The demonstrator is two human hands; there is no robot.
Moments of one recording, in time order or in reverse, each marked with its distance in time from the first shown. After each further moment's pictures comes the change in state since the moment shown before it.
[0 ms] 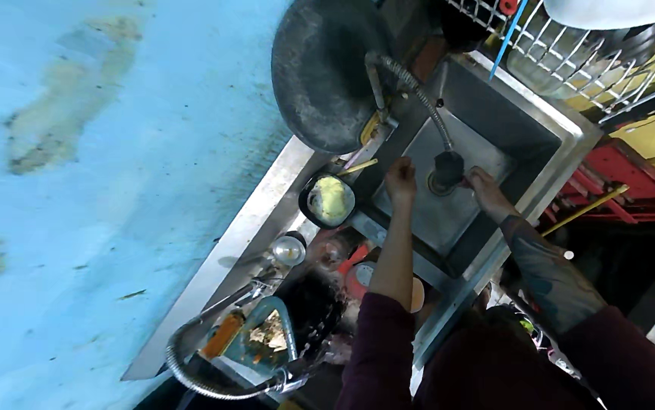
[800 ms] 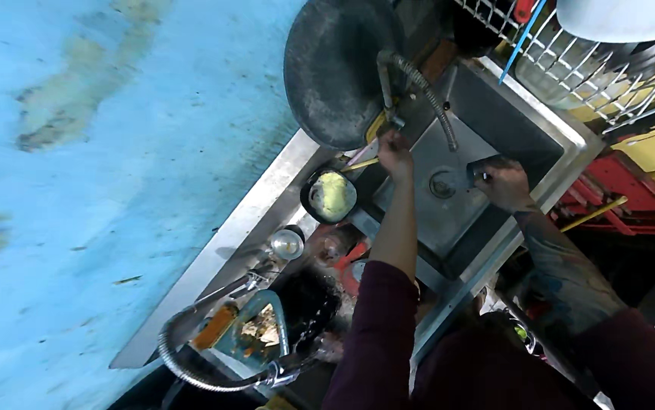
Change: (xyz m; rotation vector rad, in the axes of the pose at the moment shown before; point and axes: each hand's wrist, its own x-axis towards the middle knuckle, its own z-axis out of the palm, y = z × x) left_hand 0.059 0.024 0.012 -0.171 0.322 0.037; right_hand 0.009 -0.012 -0.042 -0.899 0.170 -0.331
